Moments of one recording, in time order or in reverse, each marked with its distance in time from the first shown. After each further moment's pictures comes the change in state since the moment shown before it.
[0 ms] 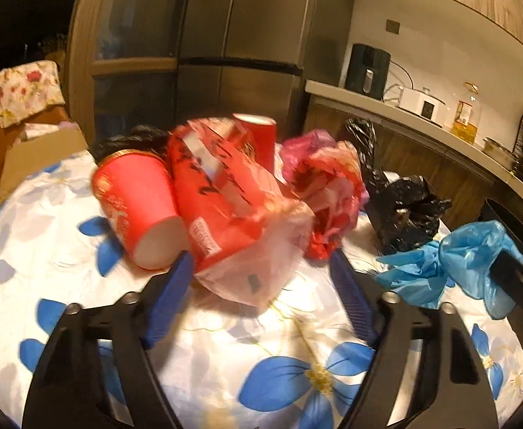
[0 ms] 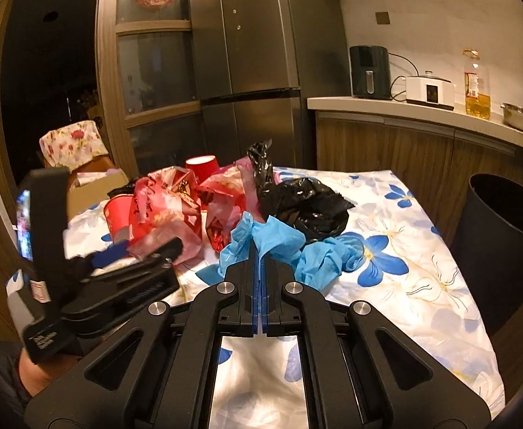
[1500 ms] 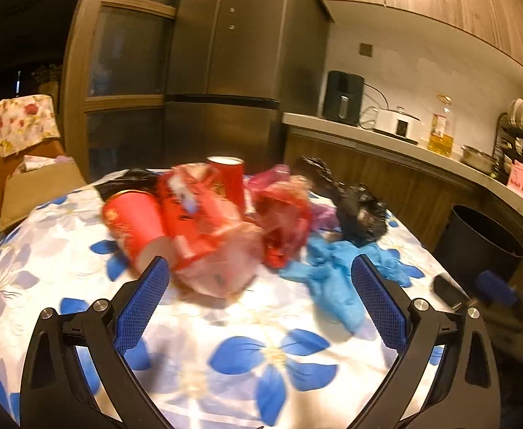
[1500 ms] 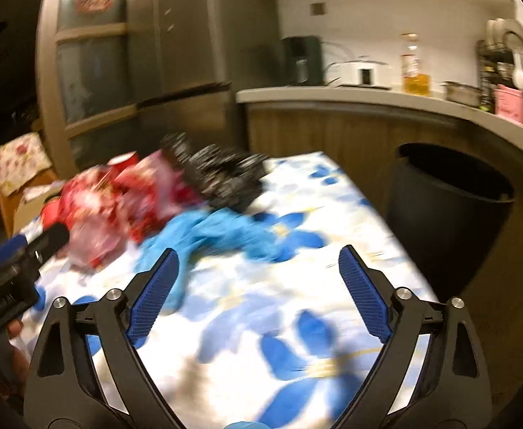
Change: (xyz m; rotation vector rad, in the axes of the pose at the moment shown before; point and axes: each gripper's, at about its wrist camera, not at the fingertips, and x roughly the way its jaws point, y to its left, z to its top) left arm -0.059 -0.014 -0.009 0.049 -0.159 -0.024; right arm 0.005 -0.043 -0.027 0.089 0.031 -0.214
